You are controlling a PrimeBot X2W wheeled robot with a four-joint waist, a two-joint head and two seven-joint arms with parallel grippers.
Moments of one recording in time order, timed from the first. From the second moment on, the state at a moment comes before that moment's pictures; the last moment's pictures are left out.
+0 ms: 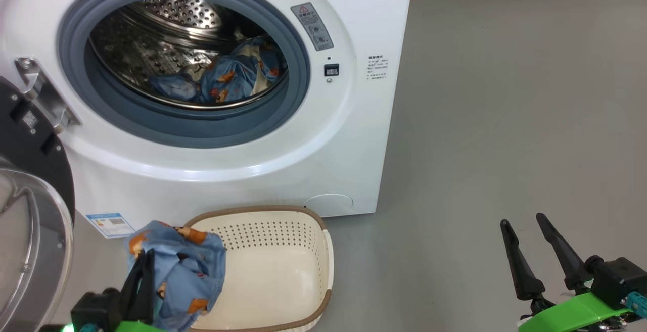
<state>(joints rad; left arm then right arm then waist) -0.12 0.14 -0.03 0.42 -0.16 -0.04 -0.25 0.02 -0.22 0.12 0.16 0.38 0.13 -0.25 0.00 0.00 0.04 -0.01</state>
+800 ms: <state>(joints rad) -0.38 0.16 -0.03 0.41 -0.21 -0.03 -0.24 -0.04 -0.20 0.10 0.14 0.38 0.13 -0.25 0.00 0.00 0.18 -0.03</state>
